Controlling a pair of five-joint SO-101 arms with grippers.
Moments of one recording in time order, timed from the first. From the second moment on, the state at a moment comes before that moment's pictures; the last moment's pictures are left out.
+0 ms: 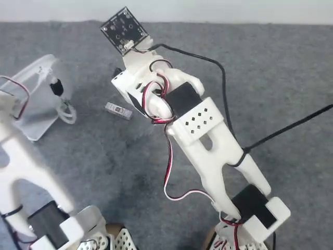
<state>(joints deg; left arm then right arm) -44.6 -12.2 -8.4 93.9 39.0 -42.2 -0.4 -18.4 60.4 7.4</state>
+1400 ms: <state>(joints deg) -48.0 -12.2 -8.4 93.1 40.0 -44.9 30.5 -18.5 55.0 7.3</state>
